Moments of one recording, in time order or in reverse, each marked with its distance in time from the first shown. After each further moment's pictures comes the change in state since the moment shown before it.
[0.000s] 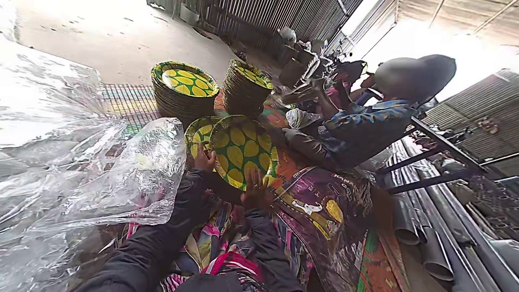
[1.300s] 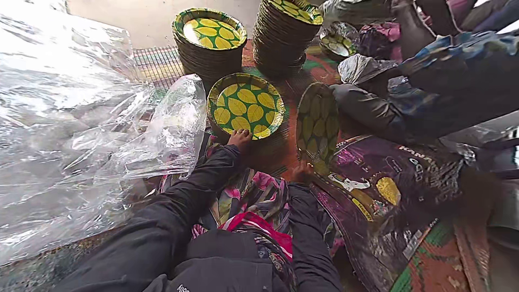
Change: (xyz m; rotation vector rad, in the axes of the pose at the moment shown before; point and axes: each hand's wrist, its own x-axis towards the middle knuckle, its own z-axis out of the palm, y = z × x) left_hand -0.019 -0.042 0.043 0.972 -0.581 0.283; right_hand -0.053 0.079 0.012 -0.069 -0.071 0.527
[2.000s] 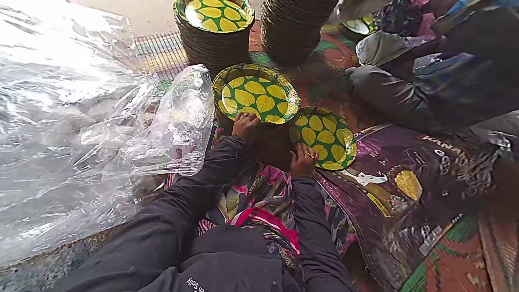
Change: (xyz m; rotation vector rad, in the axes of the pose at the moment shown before) left_hand -0.013 0.003 -0.016 -0.007 0.587 0.153; right_hand -0.008 0.000 0.023 0.110 -0.211 -0.187
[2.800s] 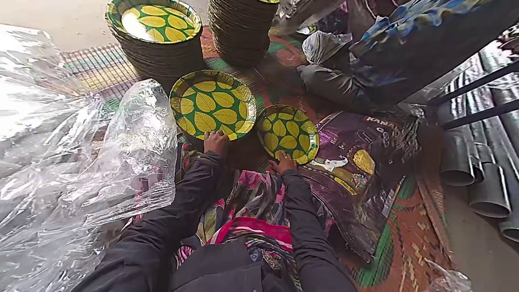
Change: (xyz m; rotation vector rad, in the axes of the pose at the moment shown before) left_hand 0.012 0.015 0.004 0.106 -0.610 -0.296; right_hand 0.025 0.045 -0.016 -0.171 -0.829 0.505
